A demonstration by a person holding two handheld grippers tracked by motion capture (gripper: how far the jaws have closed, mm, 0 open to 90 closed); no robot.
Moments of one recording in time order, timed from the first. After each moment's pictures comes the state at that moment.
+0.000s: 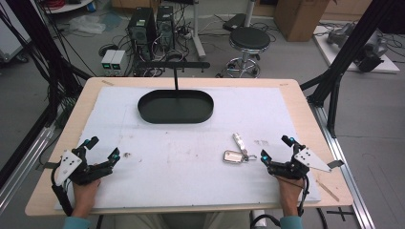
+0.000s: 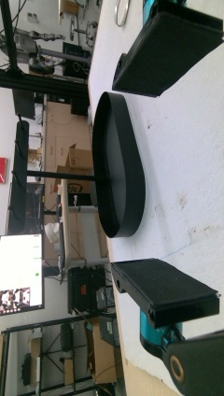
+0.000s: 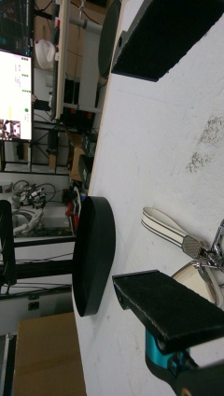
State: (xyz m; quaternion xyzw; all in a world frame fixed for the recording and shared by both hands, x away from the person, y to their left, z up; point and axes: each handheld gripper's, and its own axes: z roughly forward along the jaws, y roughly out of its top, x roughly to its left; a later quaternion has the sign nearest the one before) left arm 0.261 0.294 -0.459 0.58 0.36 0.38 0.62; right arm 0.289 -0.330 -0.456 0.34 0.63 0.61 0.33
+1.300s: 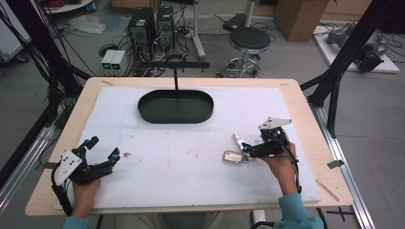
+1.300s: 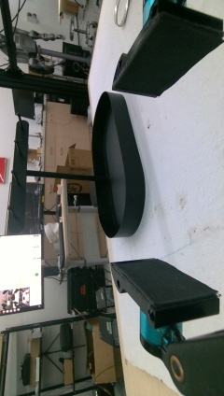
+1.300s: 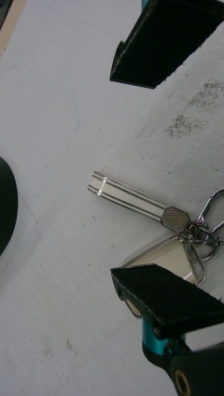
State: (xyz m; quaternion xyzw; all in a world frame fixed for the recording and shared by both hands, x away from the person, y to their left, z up) left arm 0.261 0.294 -0.459 0.58 0.36 0.38 0.62; right arm 0.350 -0.264 -0.392 0.36 0.84 0.36 0.20
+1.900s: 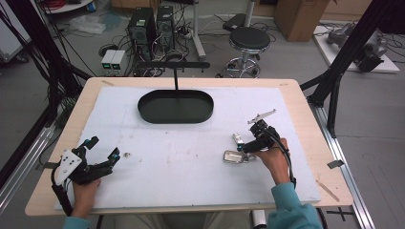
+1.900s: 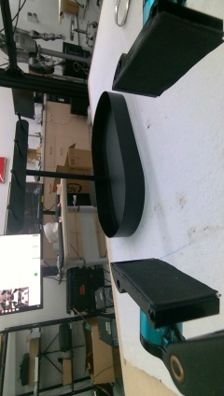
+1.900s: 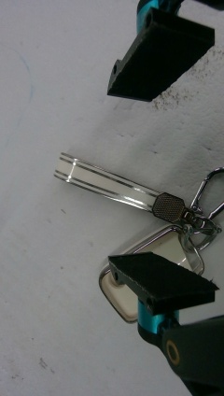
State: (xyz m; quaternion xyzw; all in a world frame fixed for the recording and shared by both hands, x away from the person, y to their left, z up) left arm 0.262 0.294 -0.459 0.58 0.37 0.38 0.62; right arm 0.376 -0.245 -0.399 0.41 0.87 0.27 0.11
